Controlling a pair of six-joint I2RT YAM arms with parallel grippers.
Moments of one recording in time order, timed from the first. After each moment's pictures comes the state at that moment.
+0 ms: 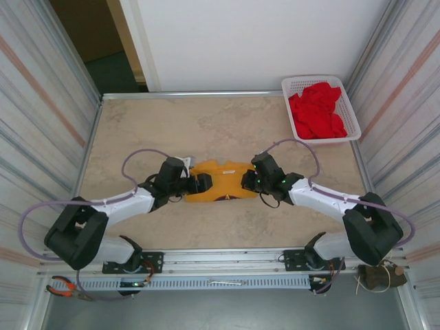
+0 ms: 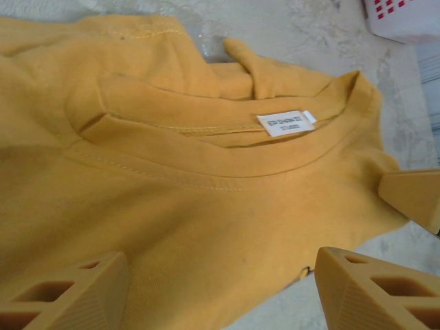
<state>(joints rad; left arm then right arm) -0.60 1.36 0.54 0.13 0.27 -0.69 0.69 1.35 0.67 -0.17 -0.02 0.89</state>
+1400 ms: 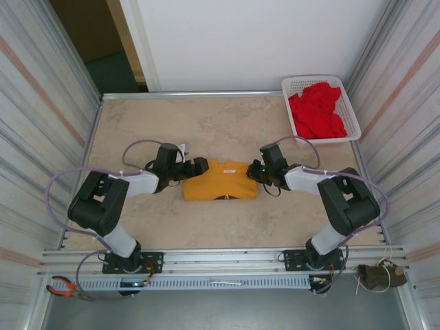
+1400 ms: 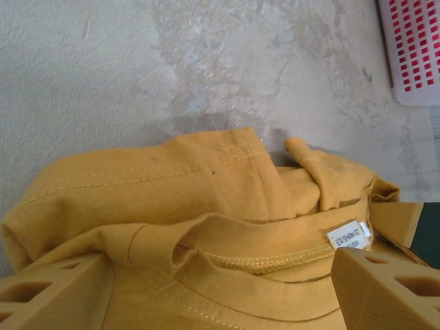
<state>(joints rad) -0.41 1.63 0.68 0.26 0.39 -0.64 0.48 1.59 0.72 0.02 -0.16 0.83</state>
